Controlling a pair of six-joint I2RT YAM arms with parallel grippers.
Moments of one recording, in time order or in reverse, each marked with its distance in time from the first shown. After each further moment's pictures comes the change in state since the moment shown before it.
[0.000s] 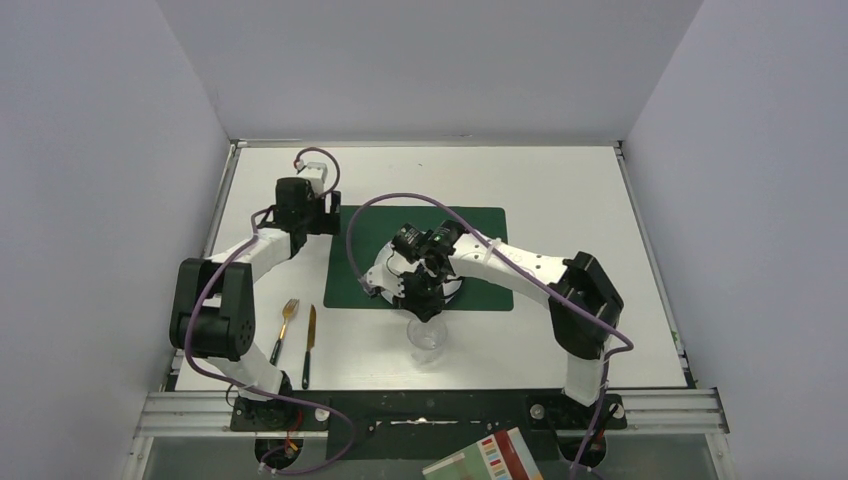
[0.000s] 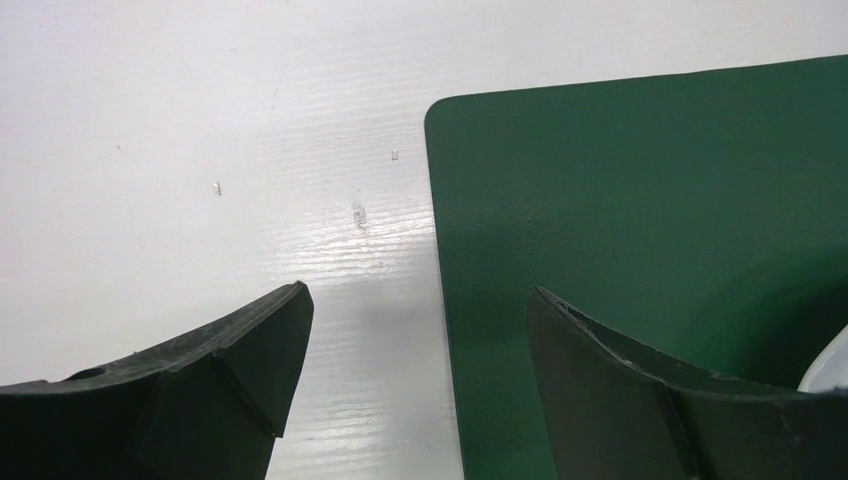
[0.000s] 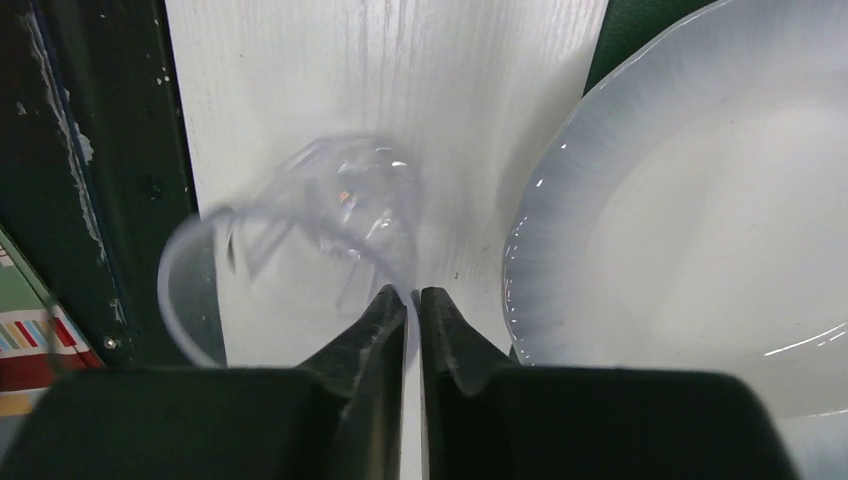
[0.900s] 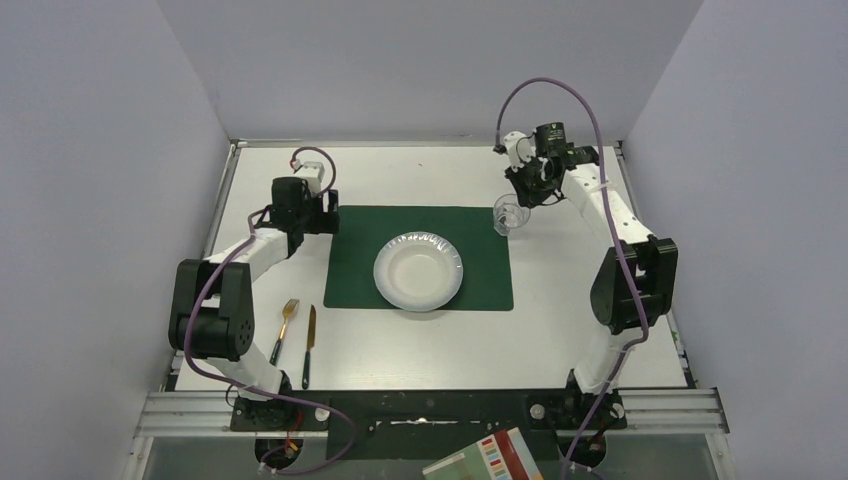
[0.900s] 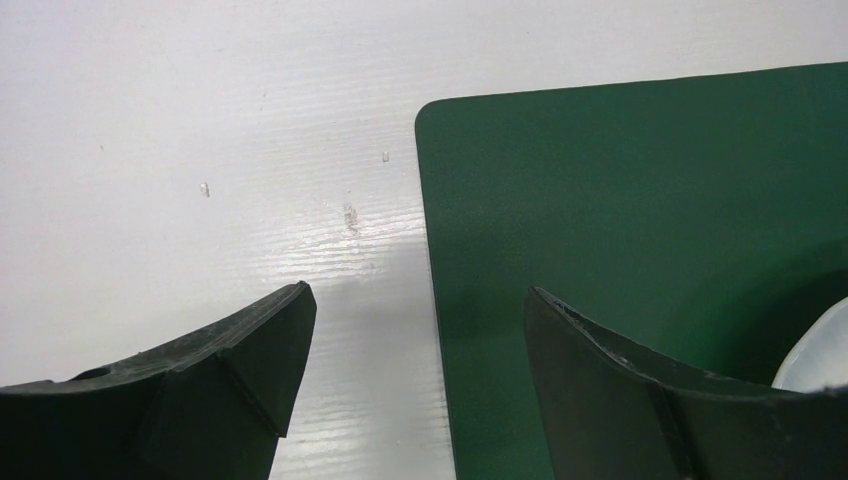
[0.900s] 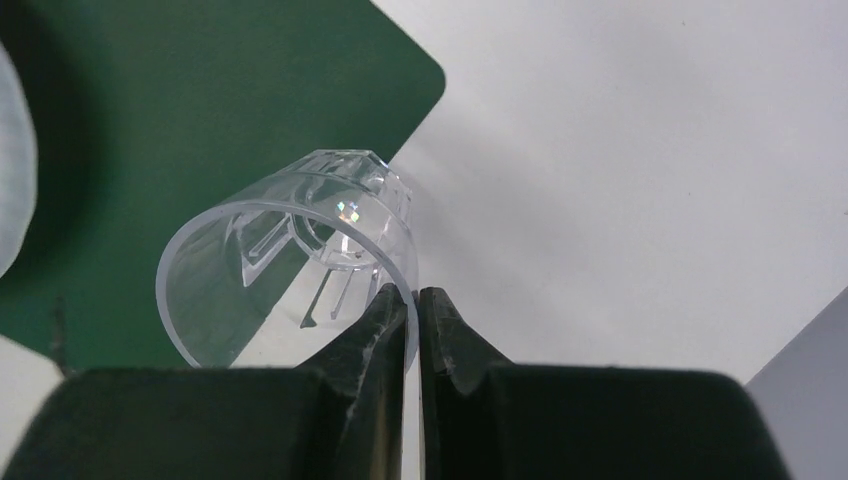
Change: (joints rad) left arm 0.026 -0.005 0.000 0.000 0.050 -0.023; right arm -0.742 -0.032 0.187 0.148 0.200 0.144
